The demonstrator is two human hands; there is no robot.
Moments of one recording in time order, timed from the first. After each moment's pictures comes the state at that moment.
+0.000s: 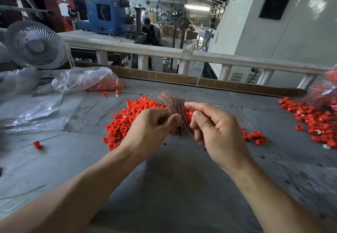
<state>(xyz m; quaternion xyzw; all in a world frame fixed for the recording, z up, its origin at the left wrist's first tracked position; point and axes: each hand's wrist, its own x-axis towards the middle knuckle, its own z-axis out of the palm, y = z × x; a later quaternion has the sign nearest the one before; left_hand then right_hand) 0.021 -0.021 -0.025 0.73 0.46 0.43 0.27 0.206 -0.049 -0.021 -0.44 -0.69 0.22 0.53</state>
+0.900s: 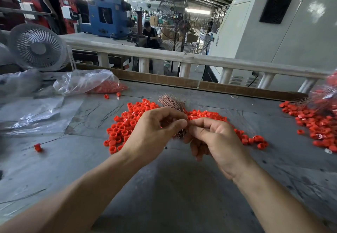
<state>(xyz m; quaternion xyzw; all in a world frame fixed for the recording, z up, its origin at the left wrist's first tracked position) 0.024 -0.023 -0.023 0.70 0.38 0.48 0.35 0.204 -0.048 -0.022 -0.44 -0.56 0.48 0.51</state>
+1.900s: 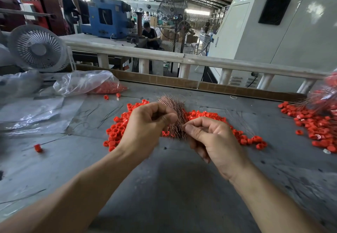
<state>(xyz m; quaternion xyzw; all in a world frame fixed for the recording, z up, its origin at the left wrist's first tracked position) 0.021 -0.023 -0.017 0.63 0.41 0.54 0.38 0.205 -0.048 -0.024 -0.46 -0.58 0.43 0.51</state>
